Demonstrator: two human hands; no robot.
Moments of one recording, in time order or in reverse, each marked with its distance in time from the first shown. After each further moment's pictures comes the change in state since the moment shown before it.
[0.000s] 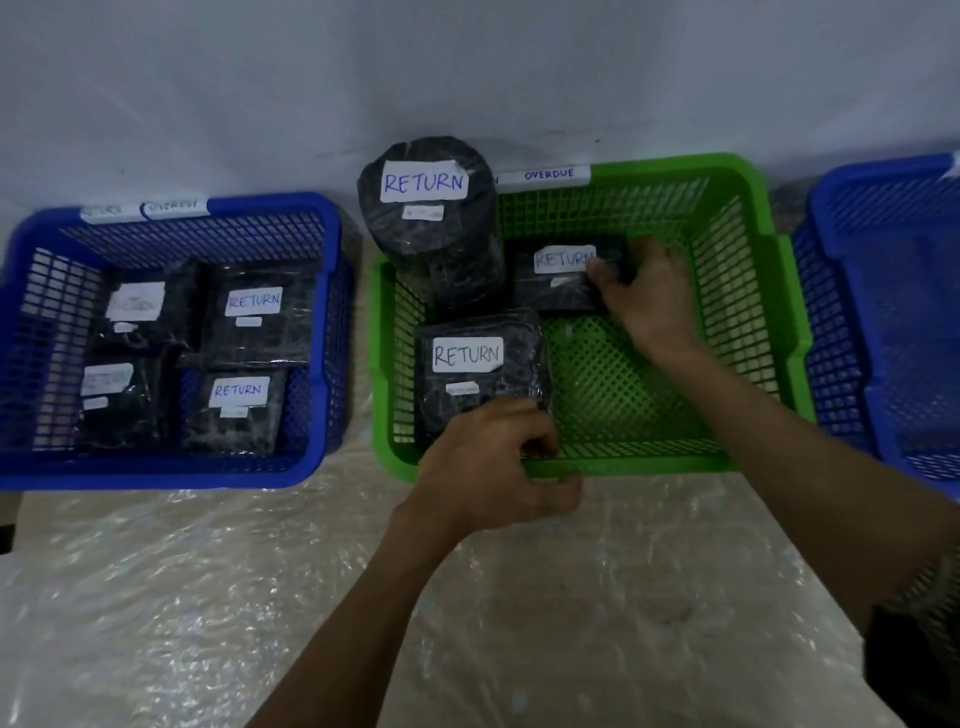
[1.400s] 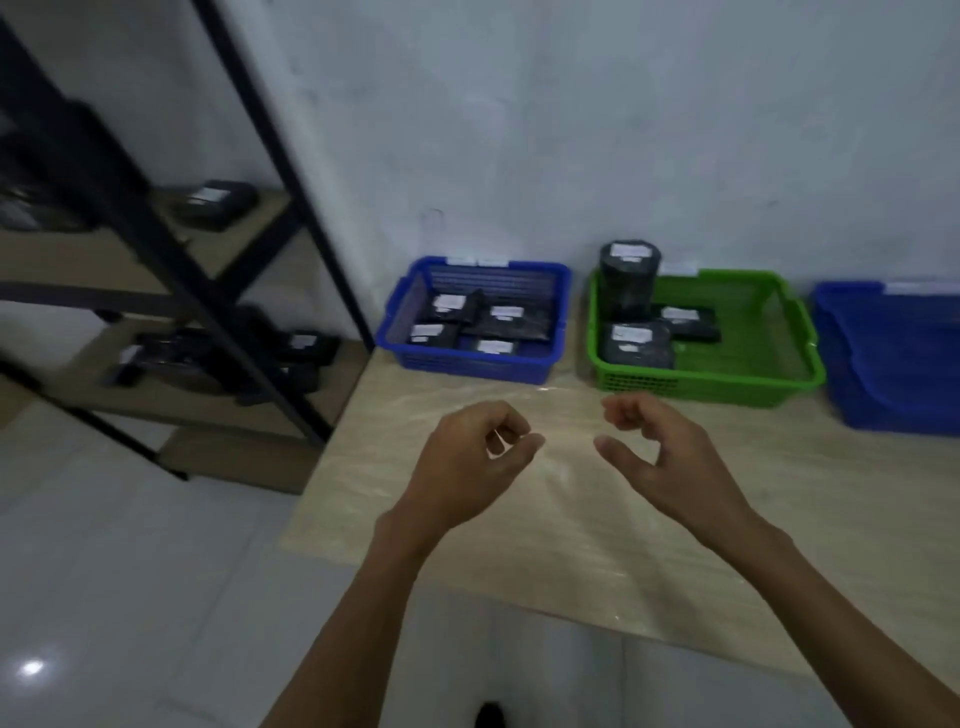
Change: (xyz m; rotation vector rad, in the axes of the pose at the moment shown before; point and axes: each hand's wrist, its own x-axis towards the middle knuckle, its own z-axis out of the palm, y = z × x) left_hand -0.371 0.058 -0.115 -0.122 0.544 -0.095; right_hand -0.456 -0.111 -0.078 0.277 -0.163 -0.665
